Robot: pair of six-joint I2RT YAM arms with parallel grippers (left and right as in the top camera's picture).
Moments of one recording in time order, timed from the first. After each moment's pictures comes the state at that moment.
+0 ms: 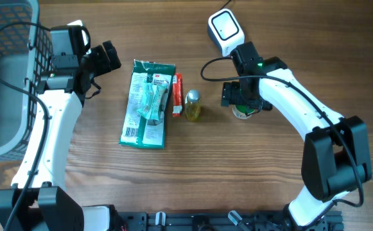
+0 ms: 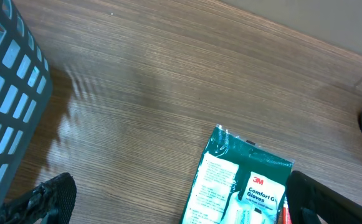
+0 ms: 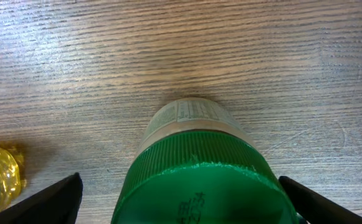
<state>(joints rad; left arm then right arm) 0.03 1.52 1.26 -0.55 -0.03 -0.29 0.35 1.85 1.32 -0.91 0.06 0.46</state>
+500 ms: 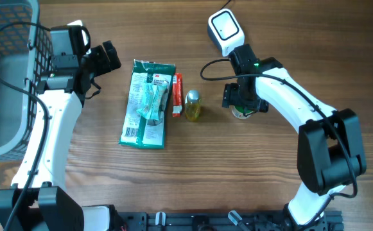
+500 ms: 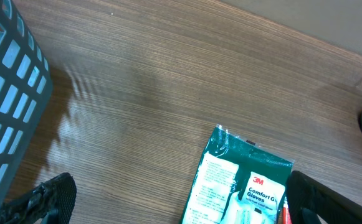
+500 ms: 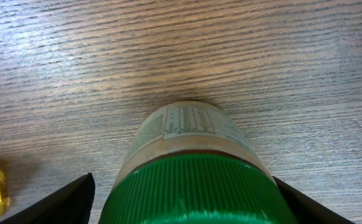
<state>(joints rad) 0.03 1.52 1.26 -0.55 -0.03 -0.29 0.35 1.91 1.32 -0.90 0.06 0.49</state>
